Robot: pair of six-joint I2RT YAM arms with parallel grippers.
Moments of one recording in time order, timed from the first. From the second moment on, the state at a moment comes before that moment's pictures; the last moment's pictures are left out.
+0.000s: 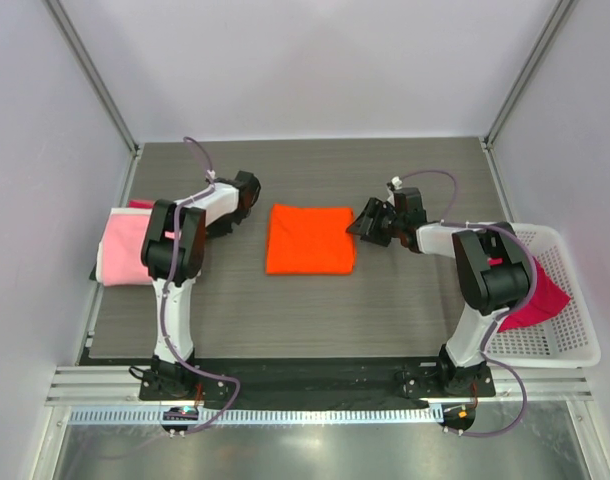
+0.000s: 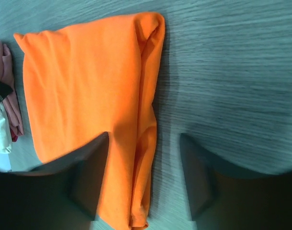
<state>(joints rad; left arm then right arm) -0.29 2.16 1.53 -0.84 -0.83 -0.47 0.23 1.79 0.88 0.20 -0.38 0.64</state>
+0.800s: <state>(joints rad) -0.47 1.78 1.41 -0.70 -0.38 -0.60 0.26 1.84 0.95 0.21 -0.37 0.62</state>
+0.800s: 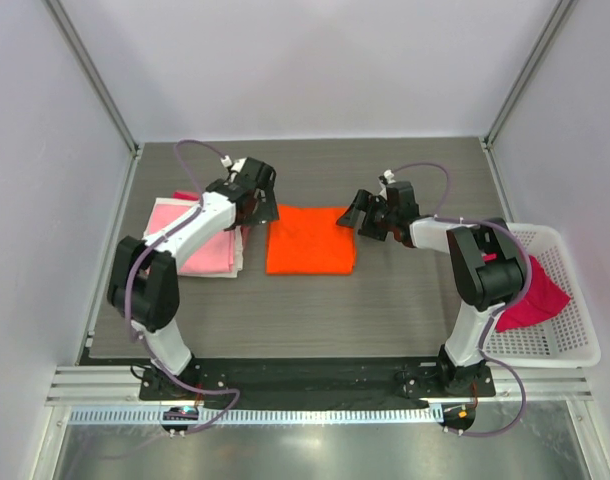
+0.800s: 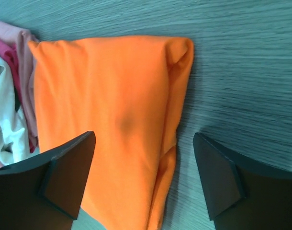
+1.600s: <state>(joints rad) -0.38 1.94 1.30 -0.36 0.03 -0.69 0.30 1.89 1.04 0.13 -0.26 0.60</state>
